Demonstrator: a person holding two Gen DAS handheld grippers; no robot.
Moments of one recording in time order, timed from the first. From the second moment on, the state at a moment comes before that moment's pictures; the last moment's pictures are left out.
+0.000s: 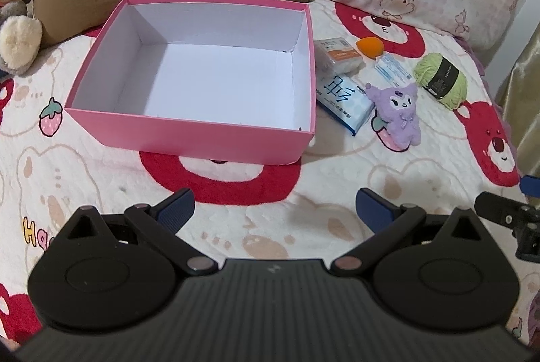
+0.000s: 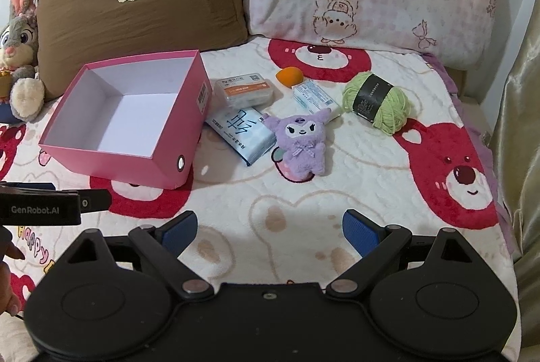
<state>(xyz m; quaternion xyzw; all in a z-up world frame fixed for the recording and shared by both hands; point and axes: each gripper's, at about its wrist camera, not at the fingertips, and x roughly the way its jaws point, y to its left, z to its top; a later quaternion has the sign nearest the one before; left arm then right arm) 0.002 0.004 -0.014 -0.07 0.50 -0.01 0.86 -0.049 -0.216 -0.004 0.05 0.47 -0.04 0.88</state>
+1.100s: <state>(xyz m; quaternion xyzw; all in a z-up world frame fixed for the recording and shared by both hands) 0.007 -0.003 -0.013 -0.05 0.51 -0.04 0.86 -0.047 -0.229 -0.010 0.01 0.45 -0.03 0.89</state>
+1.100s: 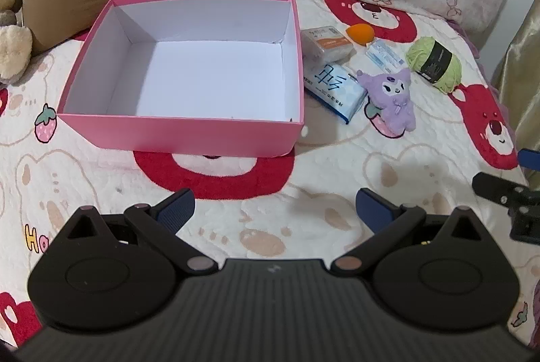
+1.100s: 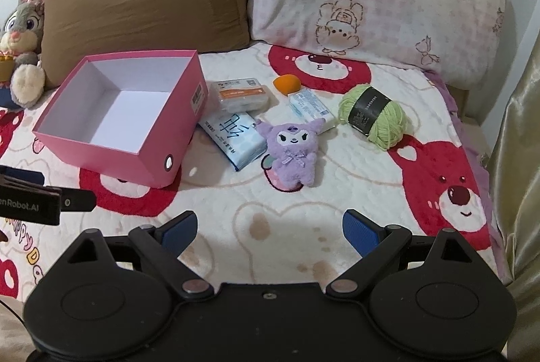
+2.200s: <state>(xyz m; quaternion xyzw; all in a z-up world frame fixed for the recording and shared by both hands) 0.100 -0.137 0.020 -0.01 0.47 -0.16 0.87 -0.024 -0.302 -0.003 0.00 0.38 0.04 0.93</state>
